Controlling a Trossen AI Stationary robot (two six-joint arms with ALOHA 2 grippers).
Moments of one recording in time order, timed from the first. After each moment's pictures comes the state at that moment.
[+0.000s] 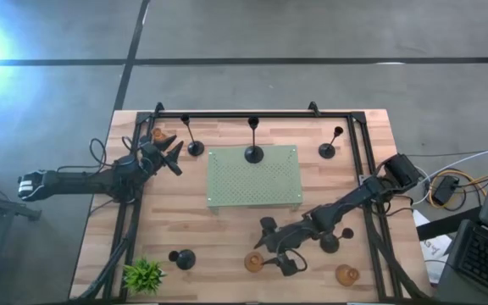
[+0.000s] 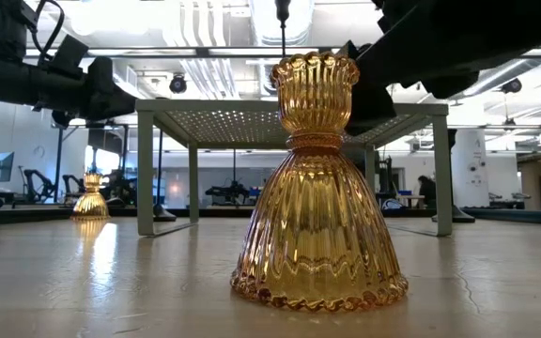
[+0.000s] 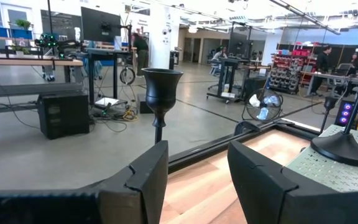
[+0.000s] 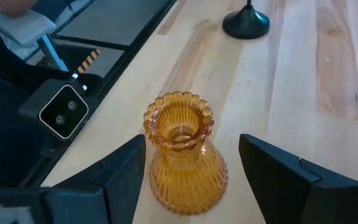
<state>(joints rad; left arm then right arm) 0.15 0.45 0.01 0.48 -0.69 -0.04 0.47 1.82 0.91 0.37 0.00 0.18</state>
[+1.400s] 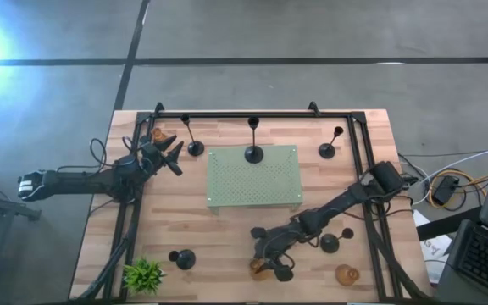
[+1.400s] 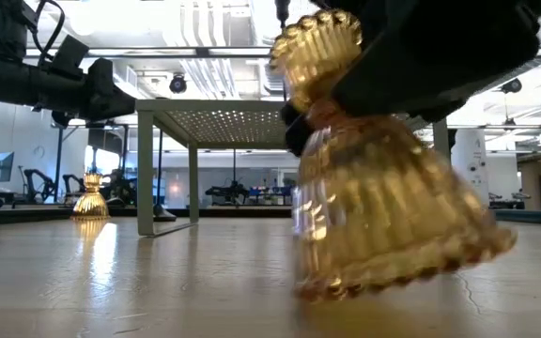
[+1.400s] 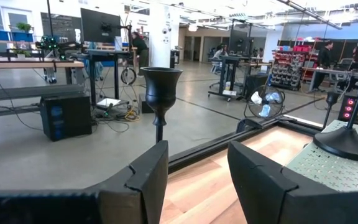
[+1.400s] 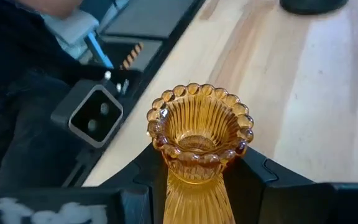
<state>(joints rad) 0.15 0.45 0.01 0.47 -0.69 -0.02 0.44 1.96 1.02 0.38 -0.22 0.26</state>
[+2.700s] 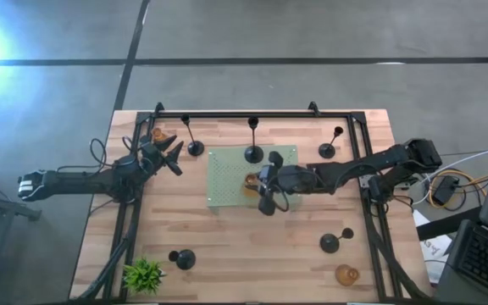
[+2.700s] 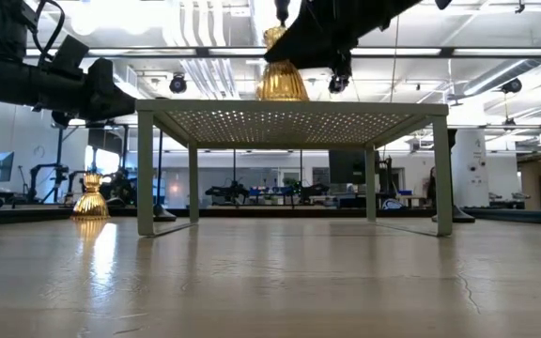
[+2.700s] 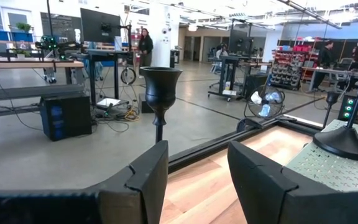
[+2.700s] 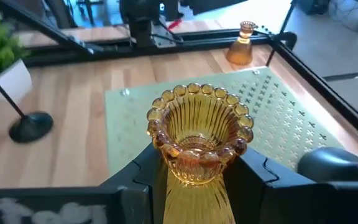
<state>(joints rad) 0.15 0.45 0.01 0.47 -0.69 -0.02 0.14 1.54 1.04 0.03 0.33 0.18</state>
